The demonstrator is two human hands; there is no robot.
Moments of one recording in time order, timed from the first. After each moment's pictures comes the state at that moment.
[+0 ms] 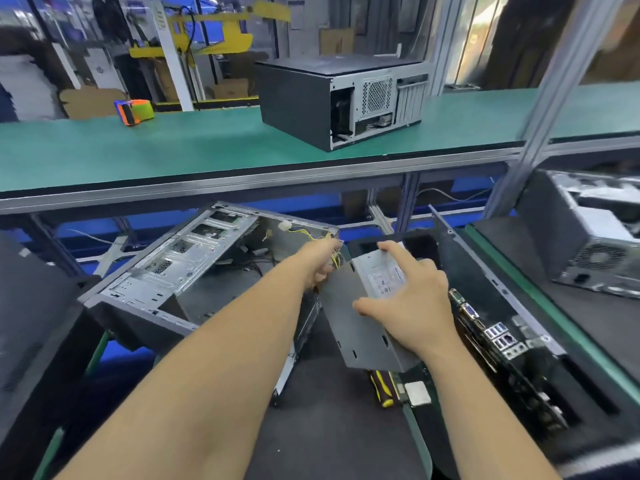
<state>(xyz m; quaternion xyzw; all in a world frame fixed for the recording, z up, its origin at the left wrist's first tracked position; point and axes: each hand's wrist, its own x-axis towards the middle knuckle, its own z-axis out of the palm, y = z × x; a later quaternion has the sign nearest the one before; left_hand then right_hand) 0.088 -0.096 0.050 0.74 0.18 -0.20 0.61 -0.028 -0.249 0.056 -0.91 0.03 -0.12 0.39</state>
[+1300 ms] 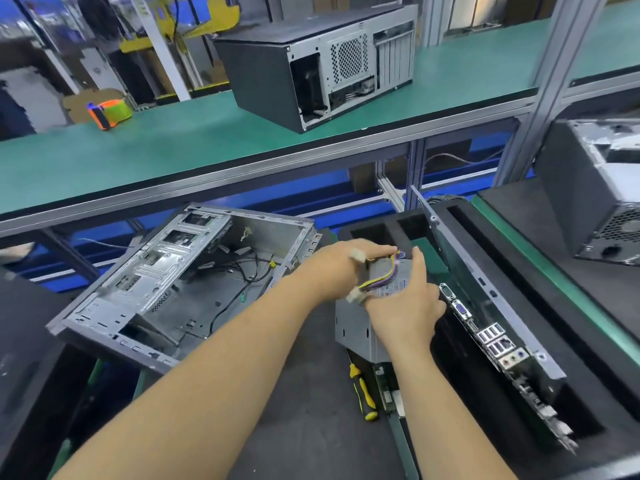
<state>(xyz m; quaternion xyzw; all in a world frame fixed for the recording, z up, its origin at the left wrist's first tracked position) 0.109 -0.173 0.033 0.93 -0.25 -0.12 0.23 0.034 -0.286 -0.018 -0.83 0.23 -0.09 0.50</state>
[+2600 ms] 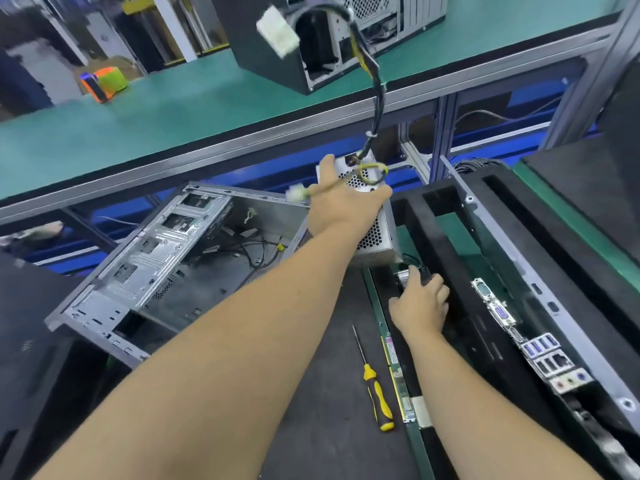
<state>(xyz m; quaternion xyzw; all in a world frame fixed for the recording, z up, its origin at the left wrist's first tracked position) 0.174 -0.204 0.029 0.88 0.16 0.08 0.44 0.123 -0.299 -0.160 -0.94 0.20 0.06 0.27</state>
